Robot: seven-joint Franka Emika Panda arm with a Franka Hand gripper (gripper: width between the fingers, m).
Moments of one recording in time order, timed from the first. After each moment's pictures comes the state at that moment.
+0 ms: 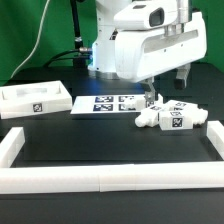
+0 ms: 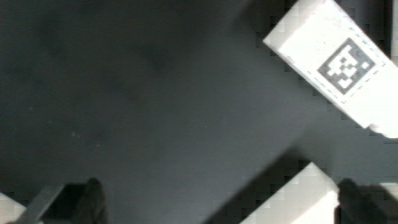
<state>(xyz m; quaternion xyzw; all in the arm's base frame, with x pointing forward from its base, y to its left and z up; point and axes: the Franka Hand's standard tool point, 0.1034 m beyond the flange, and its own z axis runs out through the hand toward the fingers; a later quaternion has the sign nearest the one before) 0.528 0.059 0.088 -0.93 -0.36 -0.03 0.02</state>
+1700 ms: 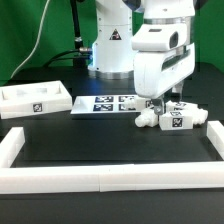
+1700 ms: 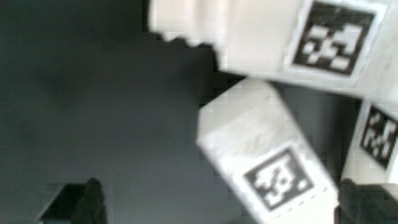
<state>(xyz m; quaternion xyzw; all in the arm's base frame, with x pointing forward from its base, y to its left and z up) 0.478 0.074 0.039 -0.88 -0.48 -0.02 0.00</state>
